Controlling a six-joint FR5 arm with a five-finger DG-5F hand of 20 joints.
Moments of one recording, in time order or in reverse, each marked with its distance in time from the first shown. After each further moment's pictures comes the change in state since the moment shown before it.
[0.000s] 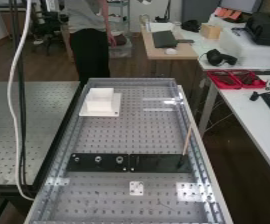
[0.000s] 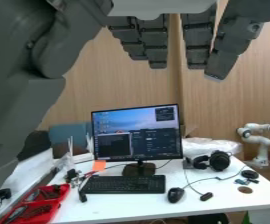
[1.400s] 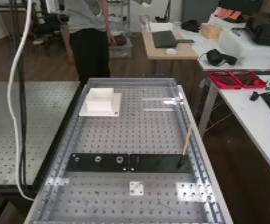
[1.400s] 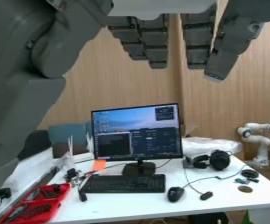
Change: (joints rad) arm -0.001 0.000 -0.011 0.011 -0.002 0.001
